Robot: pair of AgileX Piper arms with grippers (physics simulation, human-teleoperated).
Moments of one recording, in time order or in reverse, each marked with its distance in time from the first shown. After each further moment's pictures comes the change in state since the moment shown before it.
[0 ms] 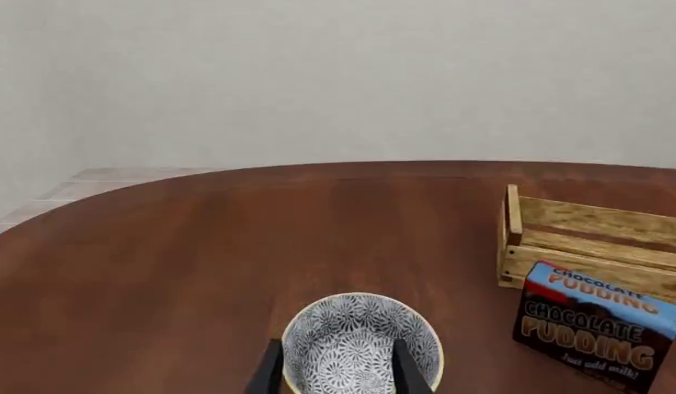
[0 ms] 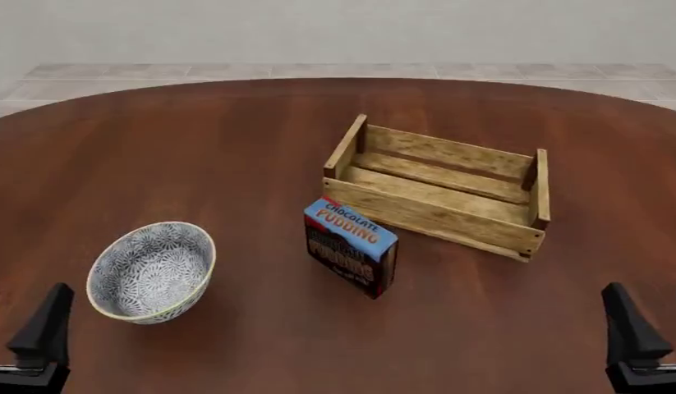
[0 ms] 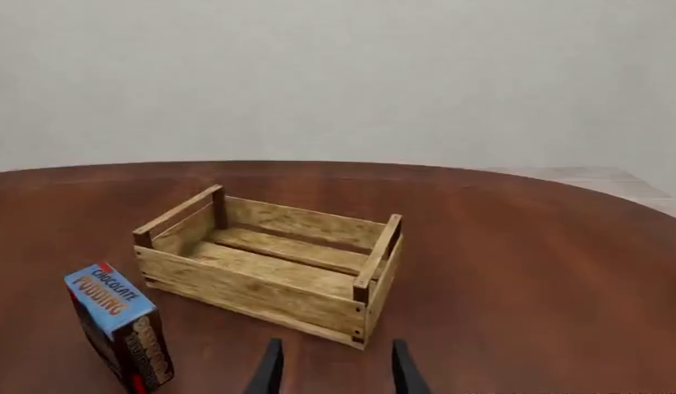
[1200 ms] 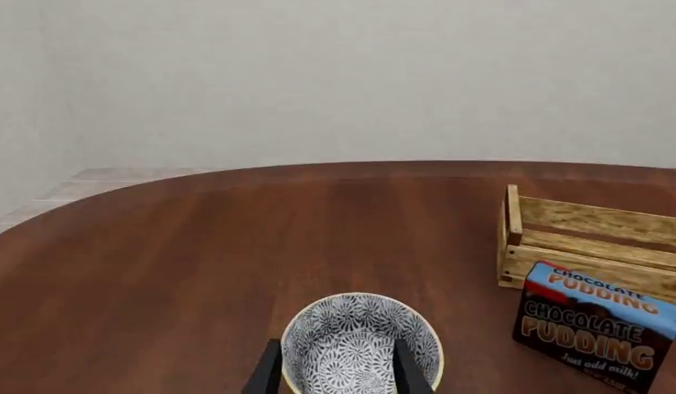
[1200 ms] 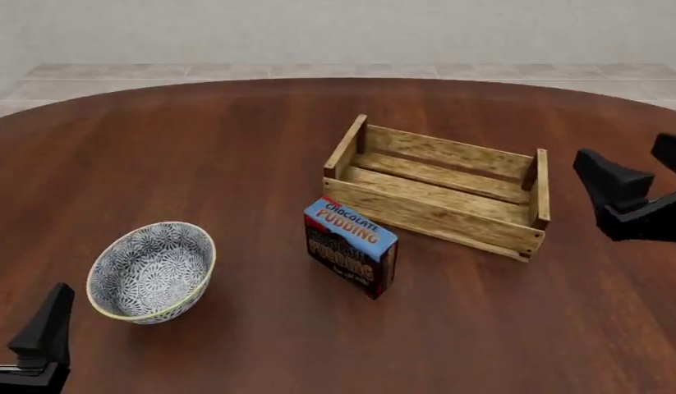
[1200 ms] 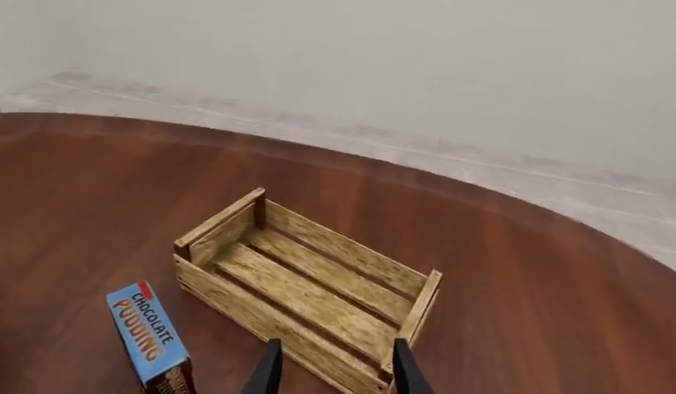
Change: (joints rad) left arm 0.000 0.000 0.000 0.000 0.000; right arm 0.153 0.626 -0.589 0.141 -0.126
